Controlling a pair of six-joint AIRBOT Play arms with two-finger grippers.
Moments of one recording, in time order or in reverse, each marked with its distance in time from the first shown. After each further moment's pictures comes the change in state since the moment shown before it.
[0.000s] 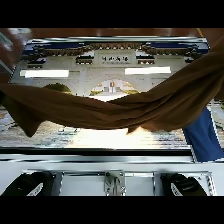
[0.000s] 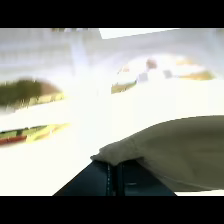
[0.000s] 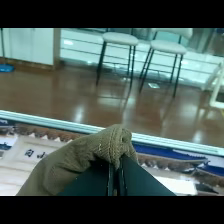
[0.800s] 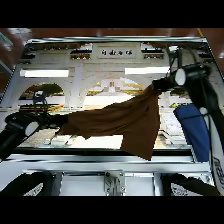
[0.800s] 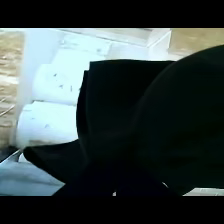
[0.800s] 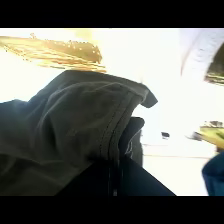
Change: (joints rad) left arm 0.000 -0.262 -0.777 0.038 0.550 -0.446; right arm 0.000 -0.743 -0.219 0.013 0.053 0.231
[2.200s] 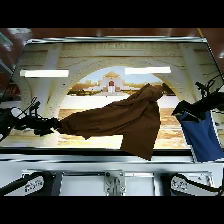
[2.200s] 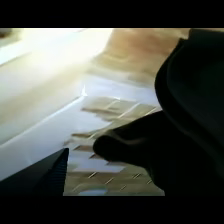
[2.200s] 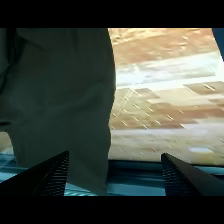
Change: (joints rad) left arm 0.576 -0.299 -0.011 -0.554 -0.090 0.695; right arm -0.566 0.022 -0.165 0.491 0.501 -0.331
